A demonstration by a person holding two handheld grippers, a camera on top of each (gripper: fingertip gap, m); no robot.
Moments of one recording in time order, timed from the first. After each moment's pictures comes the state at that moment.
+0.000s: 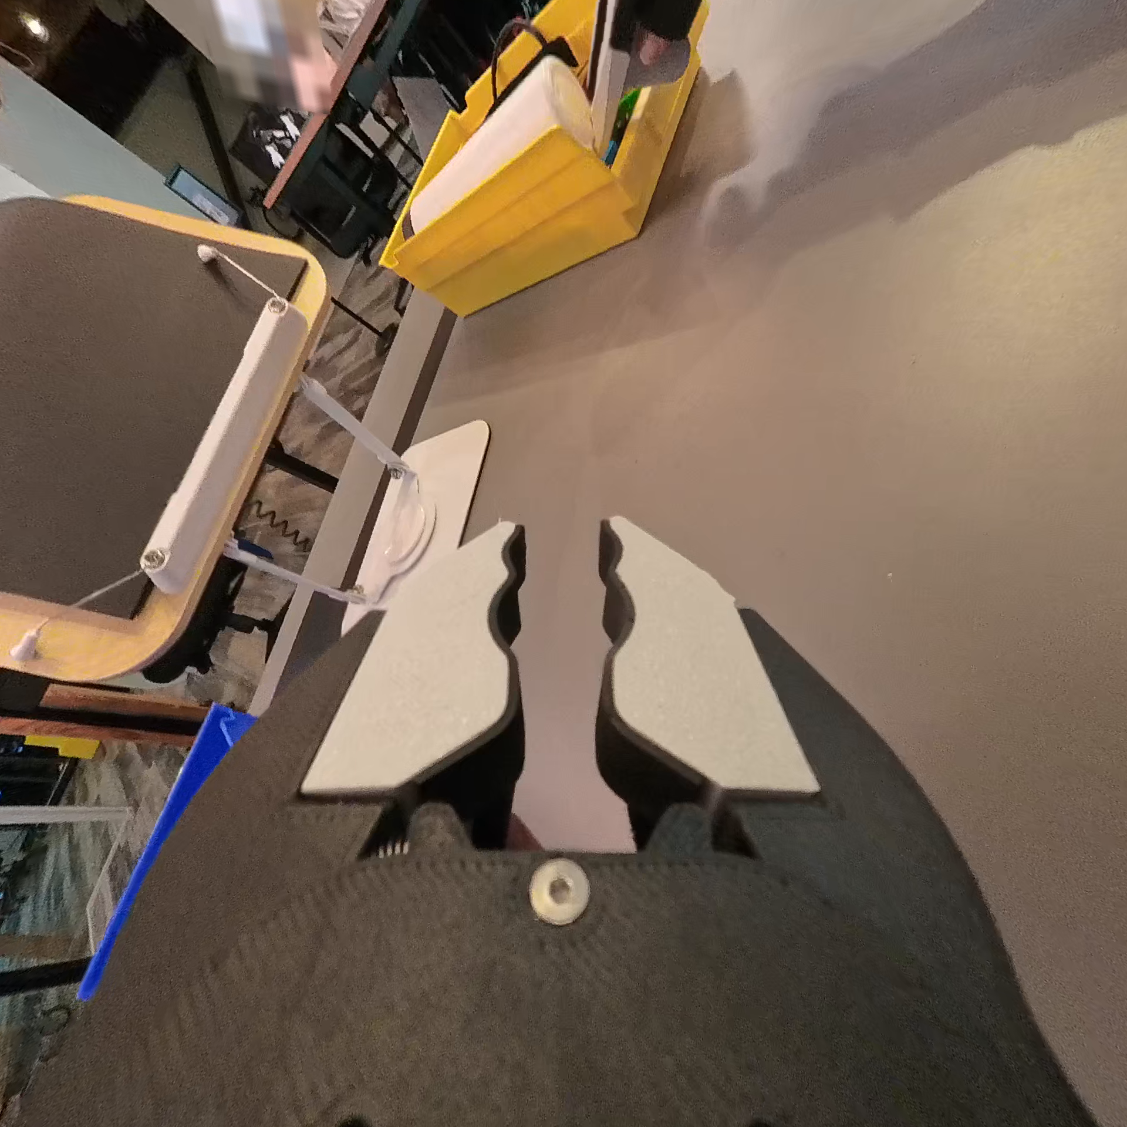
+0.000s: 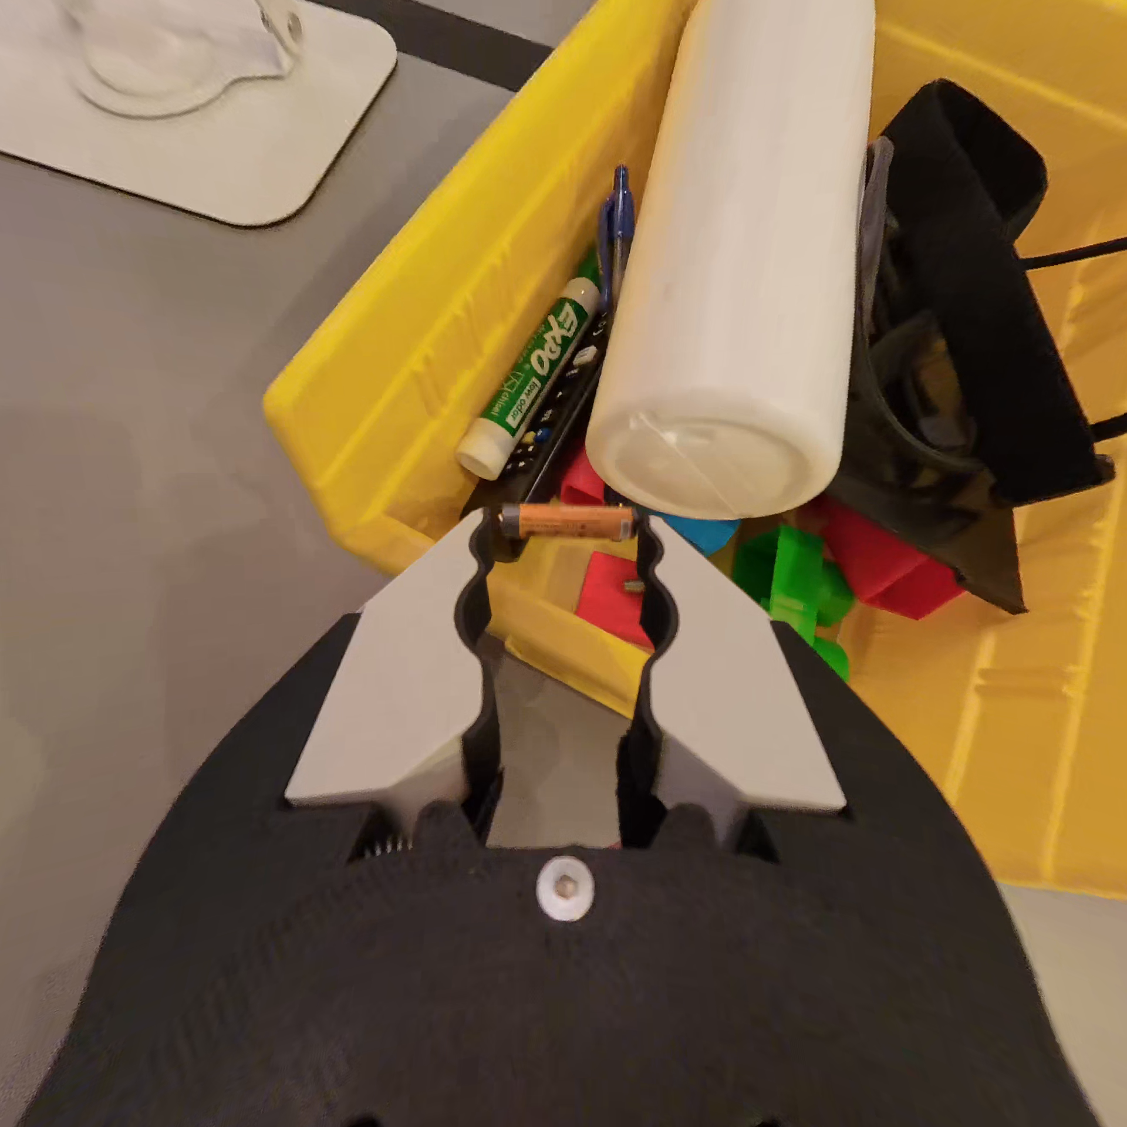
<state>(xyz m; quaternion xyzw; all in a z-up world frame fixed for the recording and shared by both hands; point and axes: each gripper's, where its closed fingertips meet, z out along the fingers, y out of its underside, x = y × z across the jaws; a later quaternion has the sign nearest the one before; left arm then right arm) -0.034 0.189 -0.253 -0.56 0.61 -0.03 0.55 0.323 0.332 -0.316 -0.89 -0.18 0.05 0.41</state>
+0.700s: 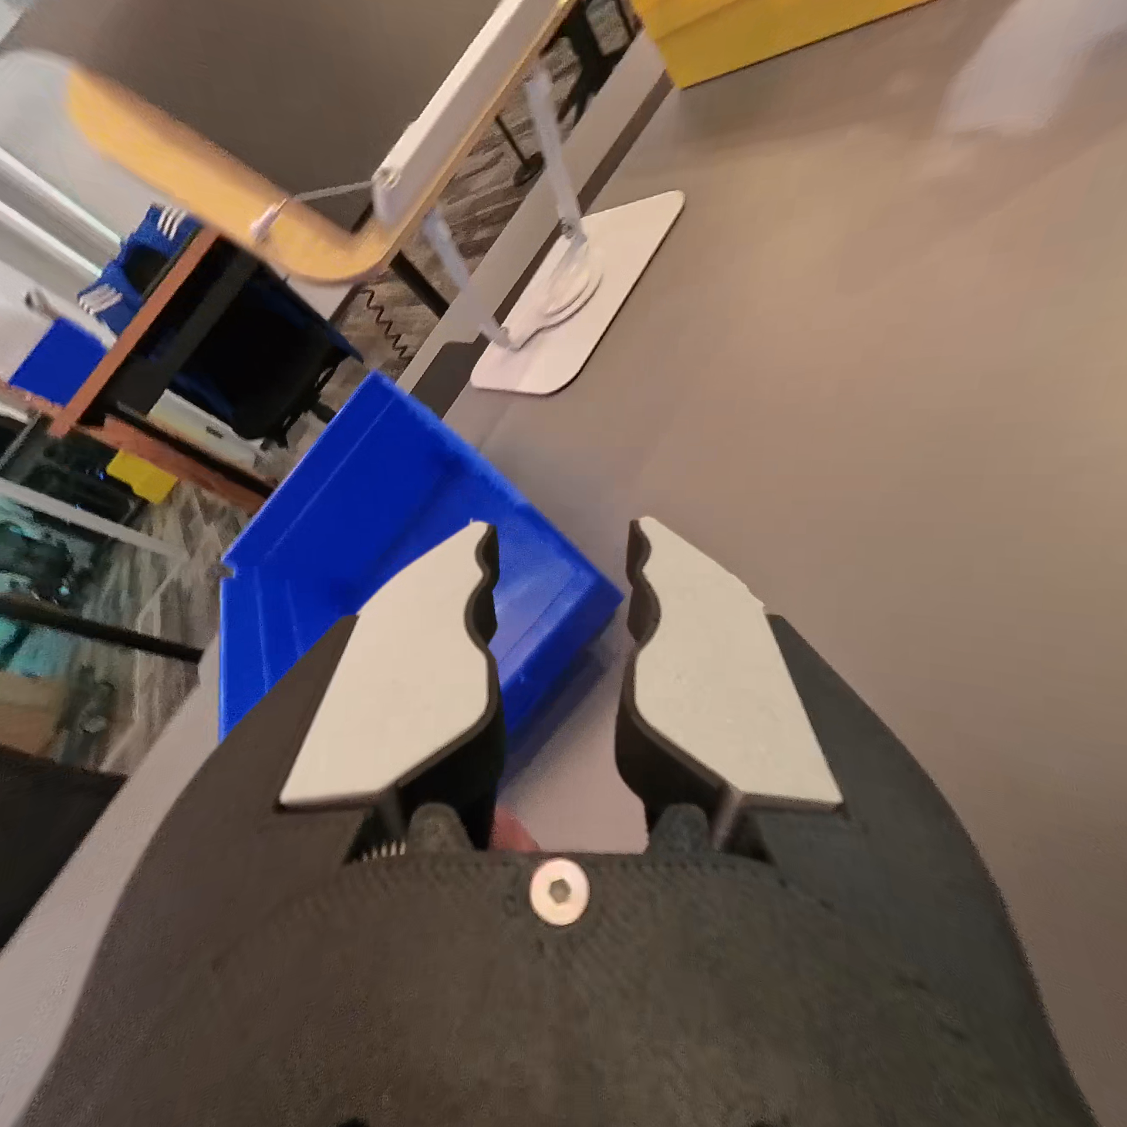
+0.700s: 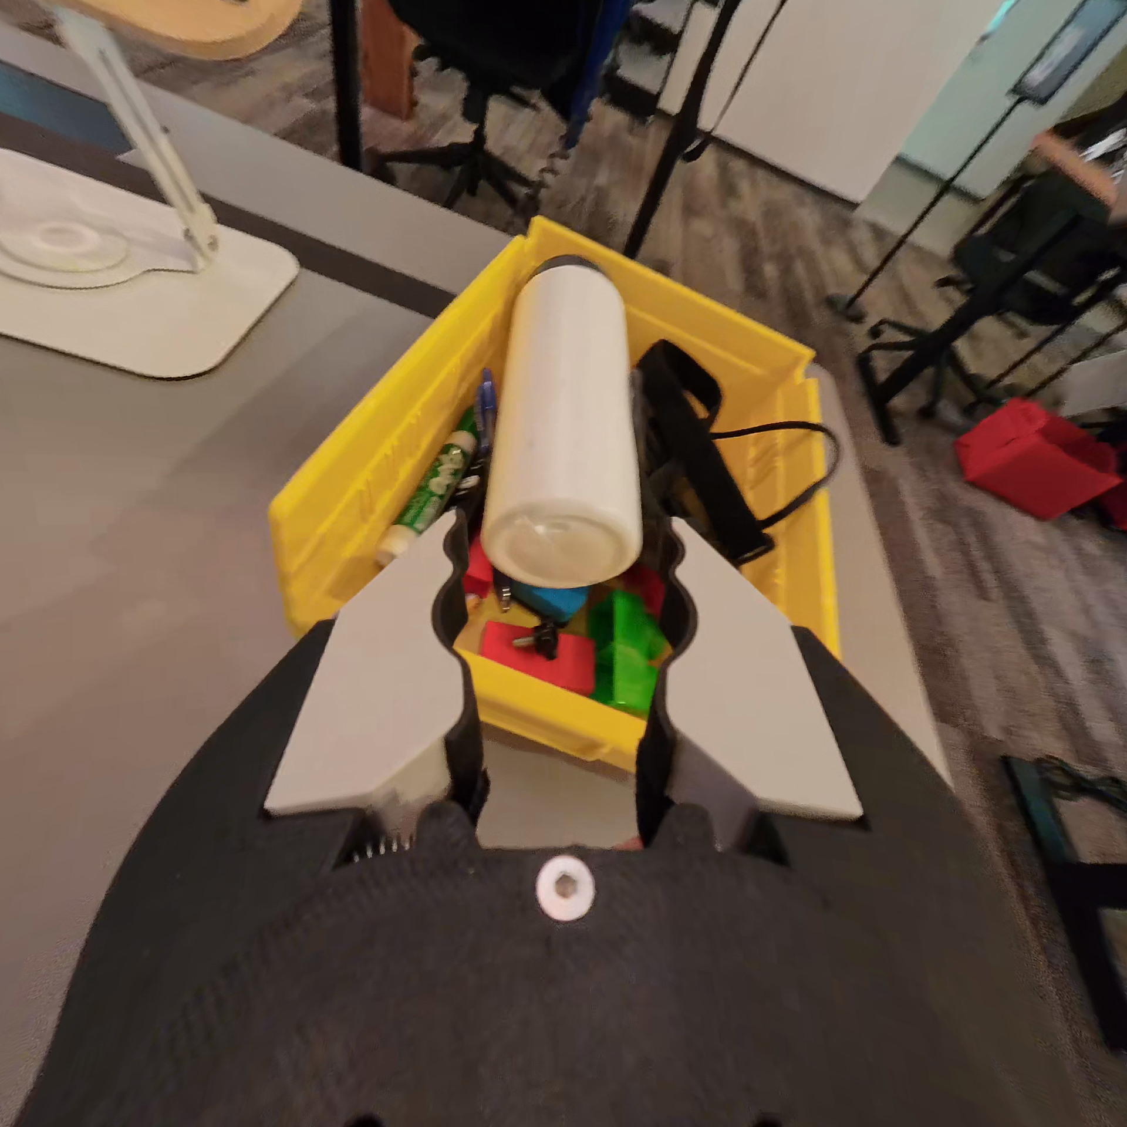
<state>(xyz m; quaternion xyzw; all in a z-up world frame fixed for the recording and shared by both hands) -0.208 0.198 -0.246 -0.68 0.47 0.02 0.57 0.350 0.327 -0.239 -0.82 -0.15 -0.09 0.55</state>
